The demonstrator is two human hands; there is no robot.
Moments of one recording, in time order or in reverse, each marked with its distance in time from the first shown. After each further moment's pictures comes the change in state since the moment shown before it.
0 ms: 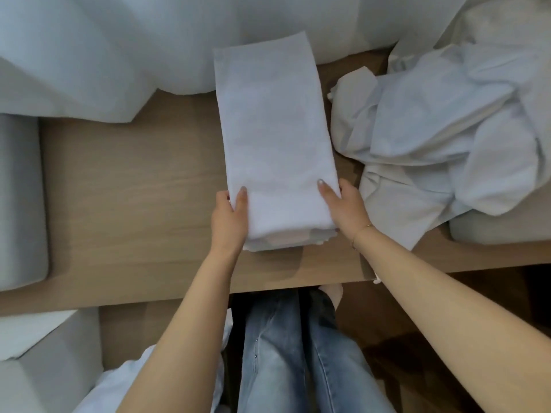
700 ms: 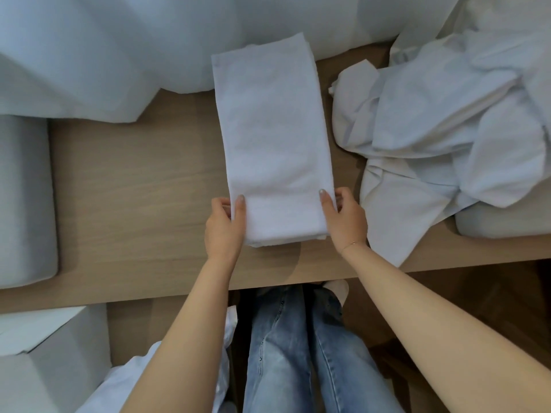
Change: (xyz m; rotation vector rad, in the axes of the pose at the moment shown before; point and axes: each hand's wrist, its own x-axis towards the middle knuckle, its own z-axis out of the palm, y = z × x) left_hand -0.006 -0.027 -0.006 0.168 0.055 0.061; right_hand -0.020 0.035 0.011 -0.284 0.192 -0.098
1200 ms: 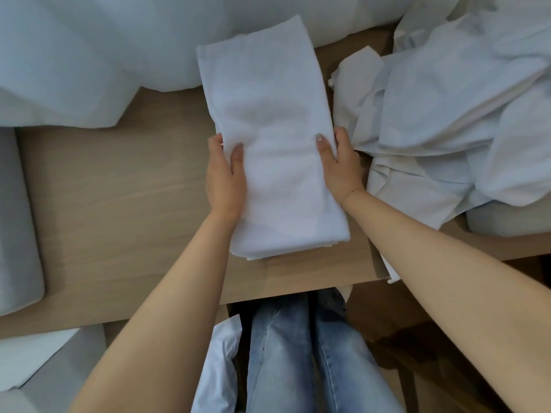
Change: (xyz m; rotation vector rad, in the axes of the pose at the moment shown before) left_hand 0.089 0.057 0.018 -0.124 0.051 0.305; right_hand 0.093 -0.048 0.015 0.231 -0.005 -0.162
